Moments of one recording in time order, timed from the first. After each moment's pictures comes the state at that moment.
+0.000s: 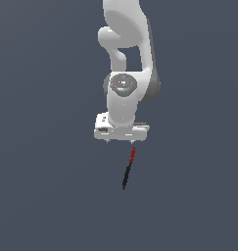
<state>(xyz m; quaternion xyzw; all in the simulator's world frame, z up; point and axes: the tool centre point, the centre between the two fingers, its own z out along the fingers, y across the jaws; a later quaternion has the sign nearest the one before) 0.017 0.006 0.139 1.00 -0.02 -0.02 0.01</state>
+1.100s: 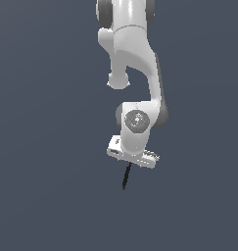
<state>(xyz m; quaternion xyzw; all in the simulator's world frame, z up) 0.075 0.051 0.058 0.99 -0.15 0.00 0.00</state>
